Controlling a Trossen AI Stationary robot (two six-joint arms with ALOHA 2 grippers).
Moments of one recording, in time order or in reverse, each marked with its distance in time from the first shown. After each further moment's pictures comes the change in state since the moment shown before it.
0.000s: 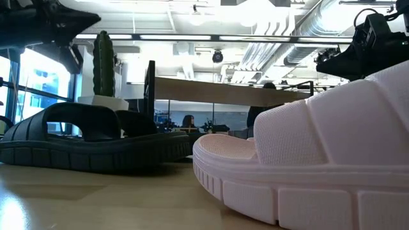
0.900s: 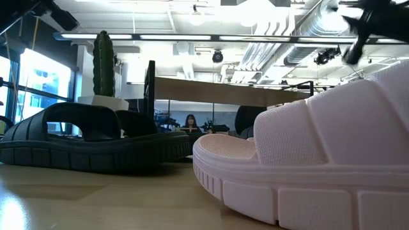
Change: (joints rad) left arm 0.000 0.008 0.009 0.470 0.171 -0.164; right arm 0.000 0.000 0.000 0.528 -0.286 0.538
